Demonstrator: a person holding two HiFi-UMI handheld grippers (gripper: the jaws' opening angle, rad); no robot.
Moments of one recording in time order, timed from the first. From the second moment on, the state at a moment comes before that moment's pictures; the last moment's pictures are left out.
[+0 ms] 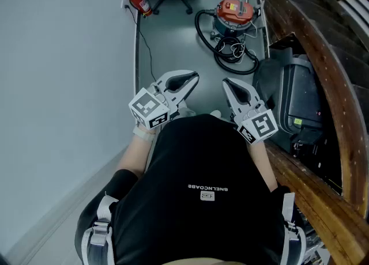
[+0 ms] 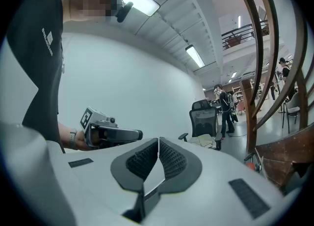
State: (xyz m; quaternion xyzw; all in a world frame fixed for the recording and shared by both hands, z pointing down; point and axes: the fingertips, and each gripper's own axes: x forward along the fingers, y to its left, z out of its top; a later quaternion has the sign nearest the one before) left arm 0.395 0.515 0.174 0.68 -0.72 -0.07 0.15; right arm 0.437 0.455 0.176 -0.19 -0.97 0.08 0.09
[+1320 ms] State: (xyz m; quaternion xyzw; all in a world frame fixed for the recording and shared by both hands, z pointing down) left arm 0.287 0.601 0.209 0.68 -0.70 -0.09 0.17; right arm 0.333 0.512 0.204 -0.15 -0.98 0.11 0.11
